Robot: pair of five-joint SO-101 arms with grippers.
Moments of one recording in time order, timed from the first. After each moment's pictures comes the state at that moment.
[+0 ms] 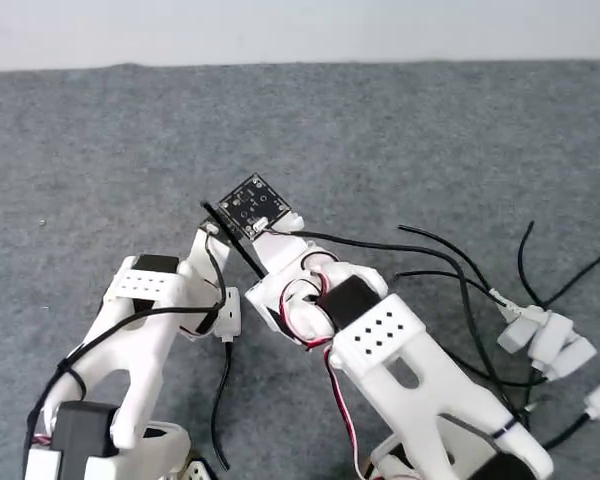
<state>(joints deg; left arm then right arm) 2.7 -10.4 50.5 60.0 -23.0 -40.4 -28.0 38.5 54.1 4.5</state>
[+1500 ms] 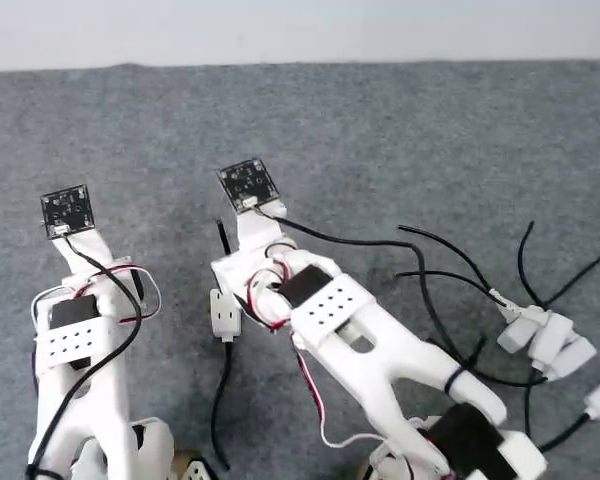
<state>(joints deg) -20.1 -34.6 62.4 43.7 6.8 -43.3 -10.7 33.8 33.5 -14.8</state>
